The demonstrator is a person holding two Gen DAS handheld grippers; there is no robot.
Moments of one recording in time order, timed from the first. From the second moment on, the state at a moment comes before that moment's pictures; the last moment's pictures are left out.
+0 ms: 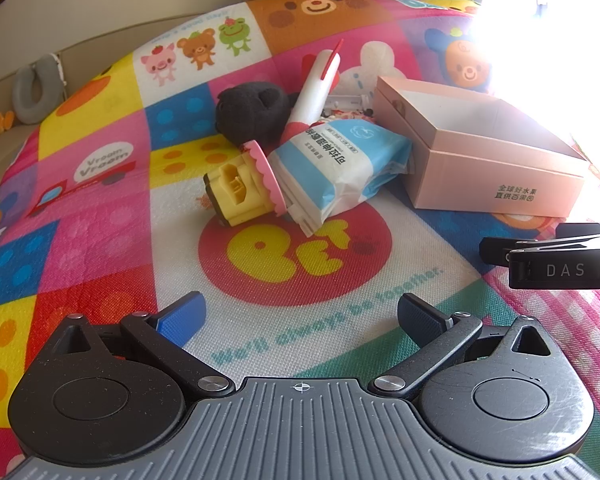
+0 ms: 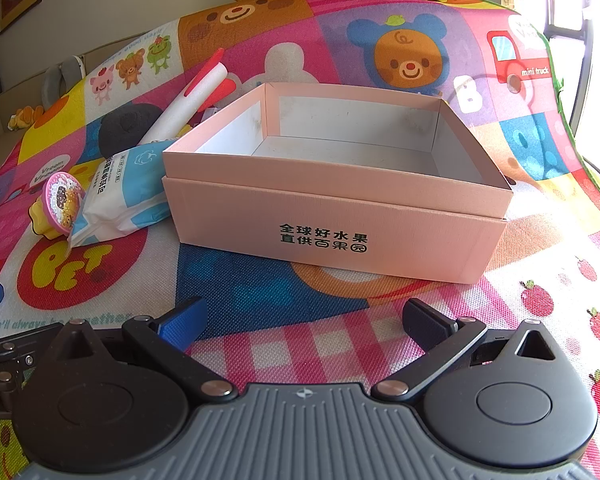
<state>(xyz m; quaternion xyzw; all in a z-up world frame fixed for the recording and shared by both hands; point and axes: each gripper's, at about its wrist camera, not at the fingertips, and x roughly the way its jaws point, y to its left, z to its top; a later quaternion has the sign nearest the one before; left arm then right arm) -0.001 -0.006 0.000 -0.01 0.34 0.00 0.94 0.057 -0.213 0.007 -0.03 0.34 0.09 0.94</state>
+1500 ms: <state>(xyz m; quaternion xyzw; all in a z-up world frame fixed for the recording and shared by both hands) -0.008 0.016 0.009 -0.01 0.31 -0.04 0.95 0.017 -0.212 0.014 -0.04 0.37 0.10 0.92</state>
